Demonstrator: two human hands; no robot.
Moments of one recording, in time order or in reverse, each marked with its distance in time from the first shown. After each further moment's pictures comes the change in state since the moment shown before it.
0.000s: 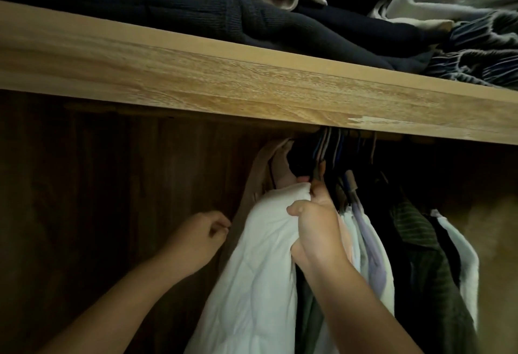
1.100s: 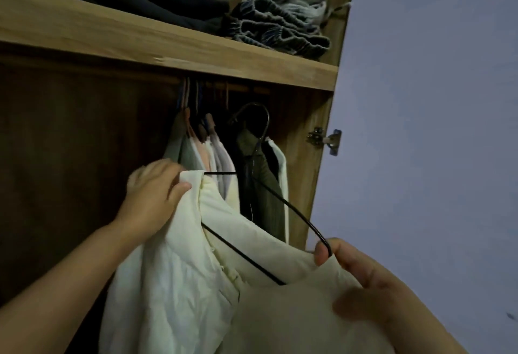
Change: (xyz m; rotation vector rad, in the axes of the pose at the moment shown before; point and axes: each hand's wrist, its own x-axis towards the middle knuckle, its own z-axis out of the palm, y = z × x) left_hand -0.089 0.106 0.077 0.115 0.087 0.429; right_hand -0.283 -0.129 -0.208 -0.597 -0.179 0.246
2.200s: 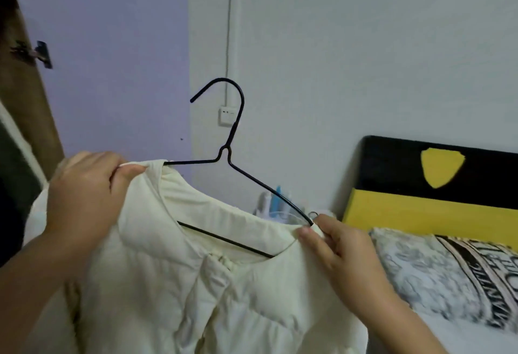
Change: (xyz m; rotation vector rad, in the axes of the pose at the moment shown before) left_hand -0.249 0.282 -0.046 -0.496 0.051 0.527; right_hand -0.451 0.012 0.144 -0.990 1.292 0.166
